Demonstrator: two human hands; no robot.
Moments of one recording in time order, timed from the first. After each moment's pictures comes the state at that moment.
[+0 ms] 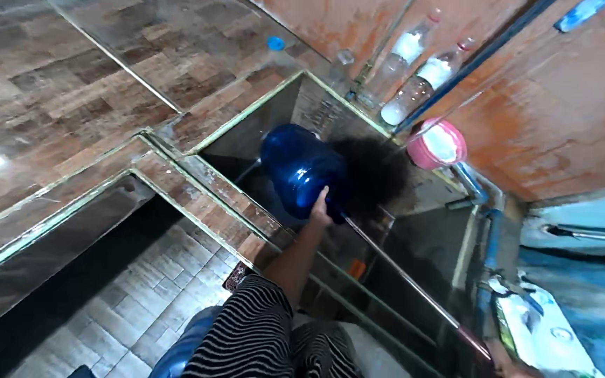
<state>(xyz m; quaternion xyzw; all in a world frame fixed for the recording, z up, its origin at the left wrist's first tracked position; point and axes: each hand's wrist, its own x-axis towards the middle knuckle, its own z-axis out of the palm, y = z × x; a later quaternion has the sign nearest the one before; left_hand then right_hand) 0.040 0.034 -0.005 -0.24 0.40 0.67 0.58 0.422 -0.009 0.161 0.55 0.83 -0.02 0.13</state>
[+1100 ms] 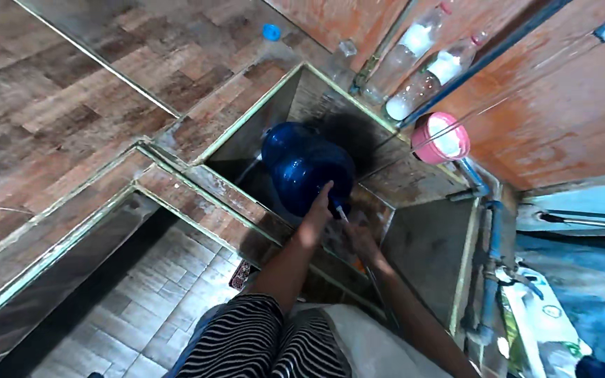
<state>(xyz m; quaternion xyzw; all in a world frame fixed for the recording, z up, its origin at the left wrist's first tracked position) -0.010 0.002 0.015 -0.16 0.45 0.64 0.61 0.129 0.015 0.054 0.51 0.71 -0.48 0.07</state>
